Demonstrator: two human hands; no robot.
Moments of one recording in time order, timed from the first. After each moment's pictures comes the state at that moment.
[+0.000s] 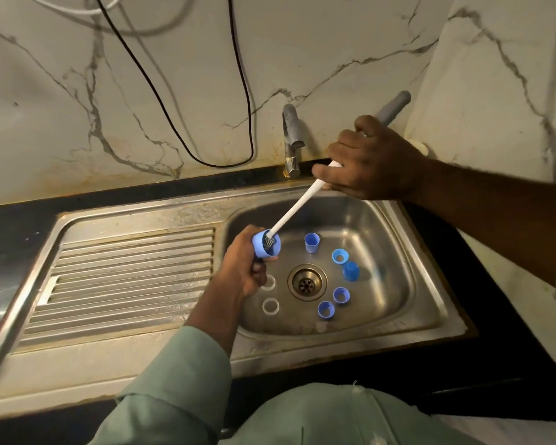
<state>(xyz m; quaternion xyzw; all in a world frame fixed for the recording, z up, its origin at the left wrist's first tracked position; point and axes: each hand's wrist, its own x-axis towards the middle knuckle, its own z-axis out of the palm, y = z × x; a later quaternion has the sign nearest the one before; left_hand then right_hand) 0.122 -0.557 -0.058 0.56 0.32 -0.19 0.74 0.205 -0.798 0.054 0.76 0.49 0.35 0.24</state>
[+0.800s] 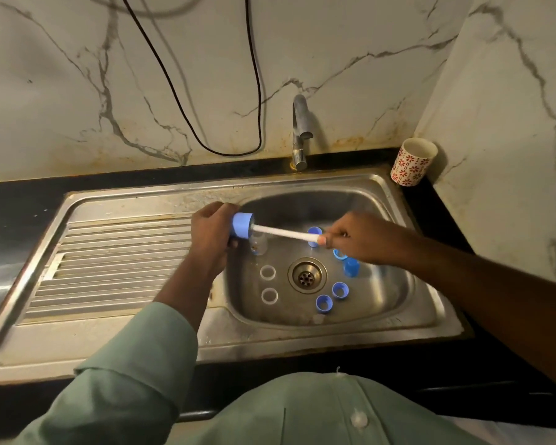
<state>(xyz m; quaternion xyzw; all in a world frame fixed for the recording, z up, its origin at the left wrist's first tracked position) 0.119 -0.522 -0.044 0.68 0.25 0.08 0.69 0.128 -0.770 -0.005 0.93 0.21 -0.19 -0.23</state>
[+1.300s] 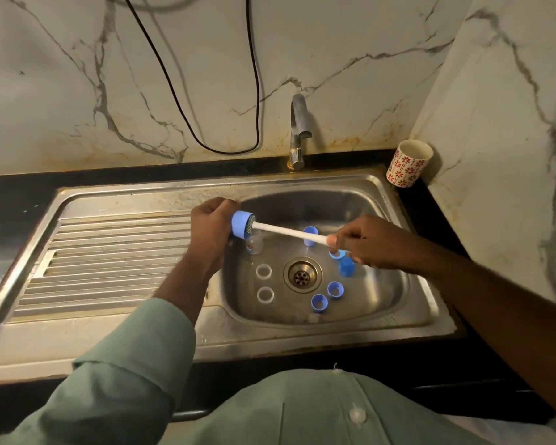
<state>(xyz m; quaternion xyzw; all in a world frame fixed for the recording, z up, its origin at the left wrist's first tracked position) 0.119 -0.525 -0.039 0.72 0.20 0.08 0.66 0.114 -0.788 -0.004 0.89 0.14 -0.23 -0.38</state>
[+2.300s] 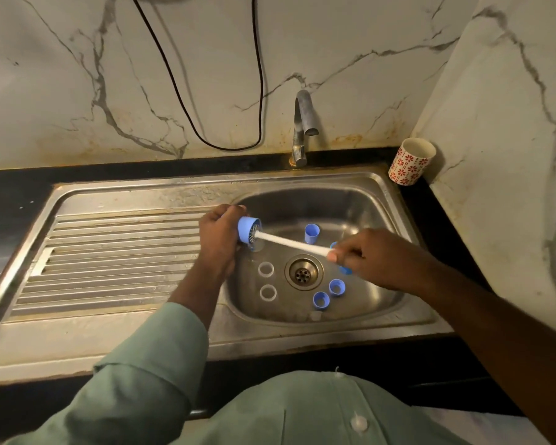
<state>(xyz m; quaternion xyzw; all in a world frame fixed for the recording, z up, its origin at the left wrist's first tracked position) 0.118 -0.523 -0.059 0.64 0.23 0.08 0.73 0.095 -0.780 0.000 0.95 0.18 -0.11 -0.21</state>
